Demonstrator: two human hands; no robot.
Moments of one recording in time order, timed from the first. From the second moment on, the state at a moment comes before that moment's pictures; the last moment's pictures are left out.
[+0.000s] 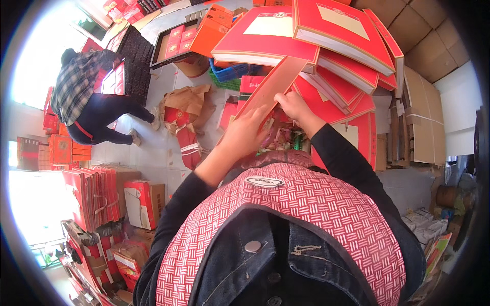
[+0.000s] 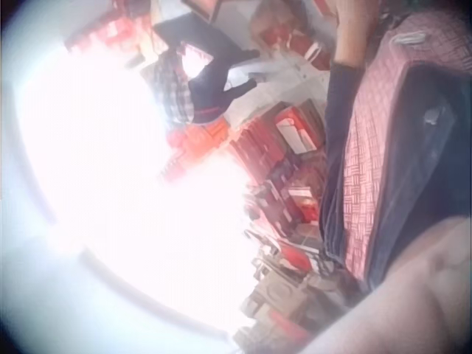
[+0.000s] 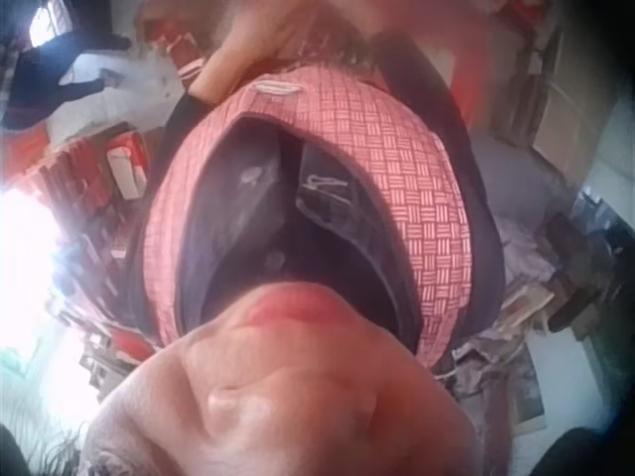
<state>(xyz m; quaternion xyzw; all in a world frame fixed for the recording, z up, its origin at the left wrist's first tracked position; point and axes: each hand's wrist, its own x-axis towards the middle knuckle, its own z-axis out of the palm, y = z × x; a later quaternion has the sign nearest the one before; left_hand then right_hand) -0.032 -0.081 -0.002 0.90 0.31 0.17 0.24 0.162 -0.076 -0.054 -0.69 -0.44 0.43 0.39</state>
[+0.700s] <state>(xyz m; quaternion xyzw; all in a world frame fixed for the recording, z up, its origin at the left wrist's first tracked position) 0.017 -0.030 -0.032 0.90 0.30 0.17 0.27 0.221 -0.131 -0.013 -0.57 -0.45 0.53 0.43</state>
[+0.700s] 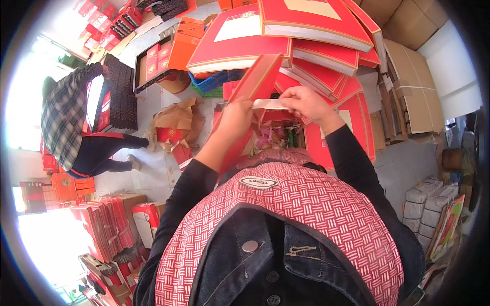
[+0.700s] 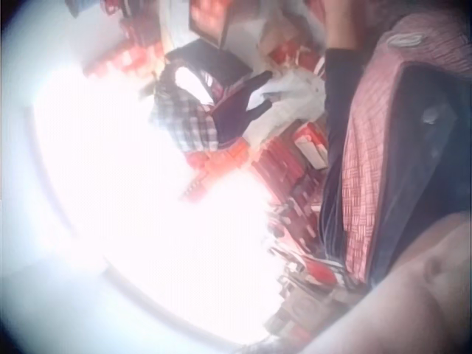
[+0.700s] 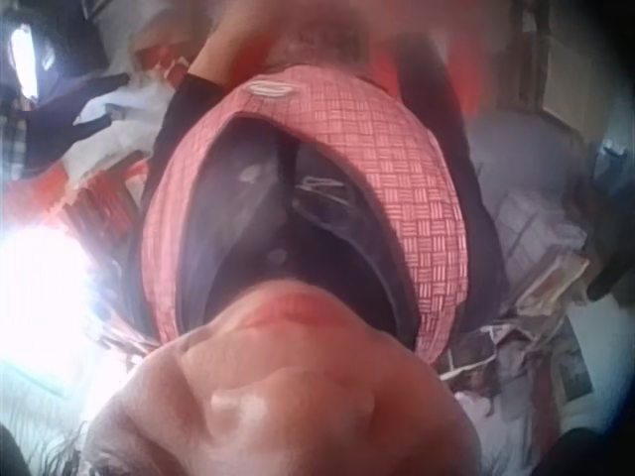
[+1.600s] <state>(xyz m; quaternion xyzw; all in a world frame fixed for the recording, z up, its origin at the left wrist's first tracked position) 0.010 -0.022 -0.009 0.86 0.38 0.14 0.32 0.412 -0.250 -0.016 -0.43 -0.08 -0.07 0.90</state>
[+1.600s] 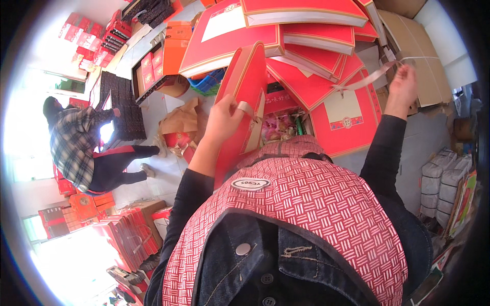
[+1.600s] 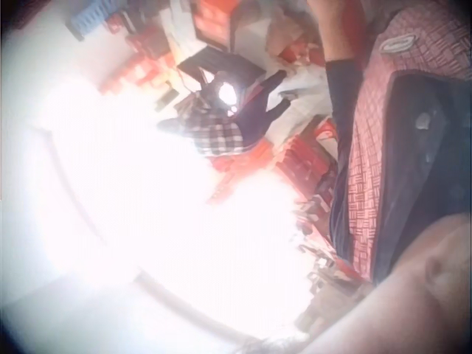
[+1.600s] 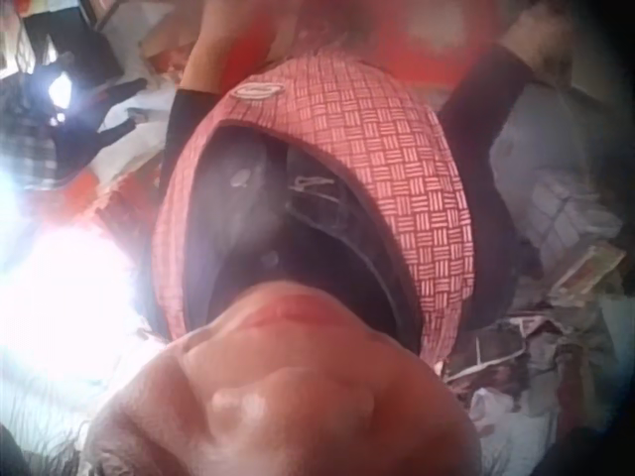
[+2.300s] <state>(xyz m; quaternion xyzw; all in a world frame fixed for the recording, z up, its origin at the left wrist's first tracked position) 0.048 -0.016 -0.023 0.90 0.39 0.09 0.15 0.171 -0.083 -0.075 -0.59 -0.30 0.39 0.64</state>
